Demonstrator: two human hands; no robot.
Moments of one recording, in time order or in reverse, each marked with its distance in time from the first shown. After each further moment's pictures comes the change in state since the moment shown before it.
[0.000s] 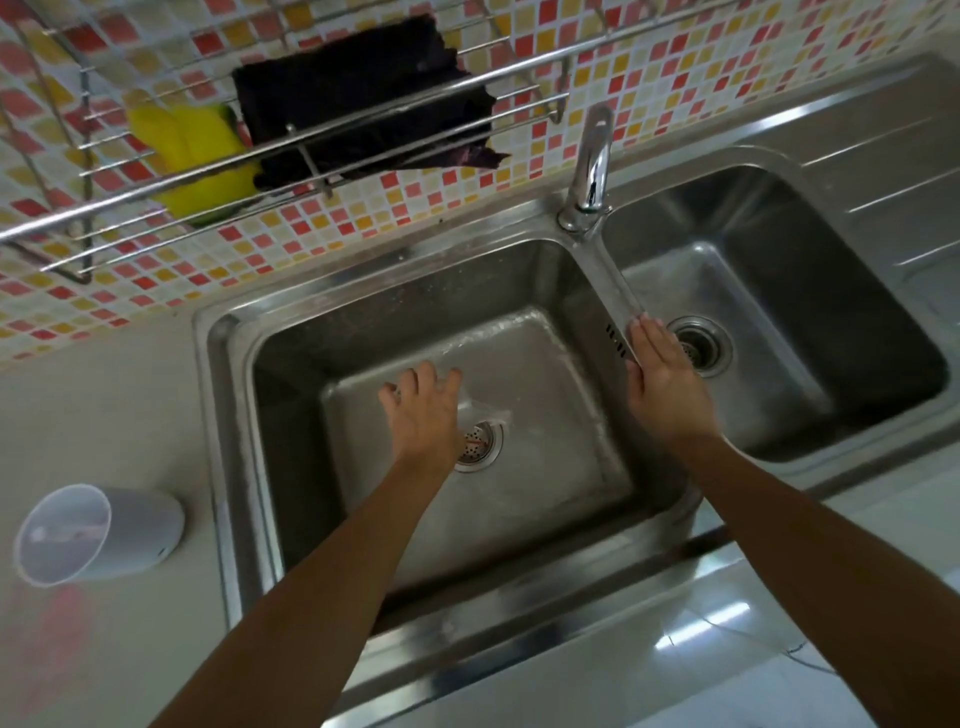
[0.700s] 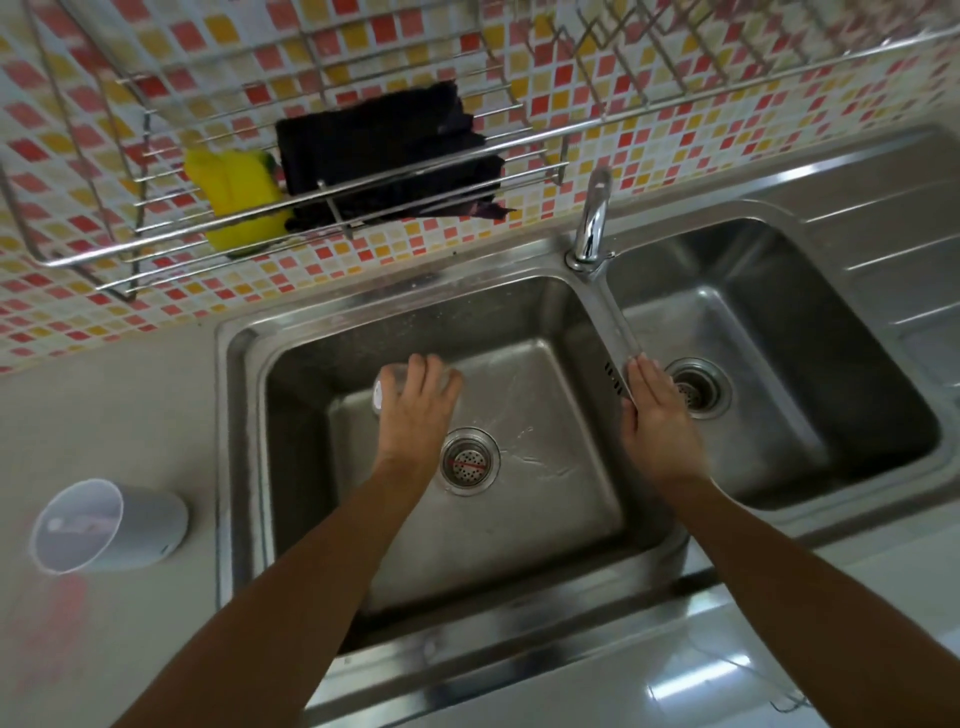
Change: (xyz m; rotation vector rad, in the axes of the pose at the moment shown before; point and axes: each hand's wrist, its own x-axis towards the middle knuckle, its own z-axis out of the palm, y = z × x) left_hand 0.002 -0.008 -0.040 0.255 0.110 0.111; right_hand 0.000 0.000 -0.001 0.017 0.038 -0.014
